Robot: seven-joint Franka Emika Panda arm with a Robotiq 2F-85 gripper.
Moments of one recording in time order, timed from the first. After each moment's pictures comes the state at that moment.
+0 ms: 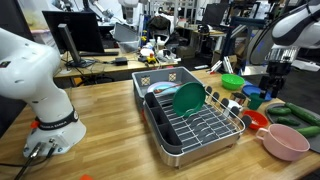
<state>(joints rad) -0.06 0.39 -0.08 -2.06 0.20 2.14 -0.42</state>
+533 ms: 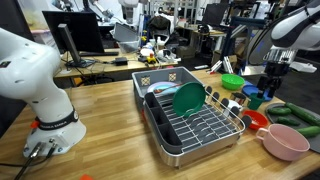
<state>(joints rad) -0.10 0.40 -0.05 -2.06 0.20 2.20 -0.45</state>
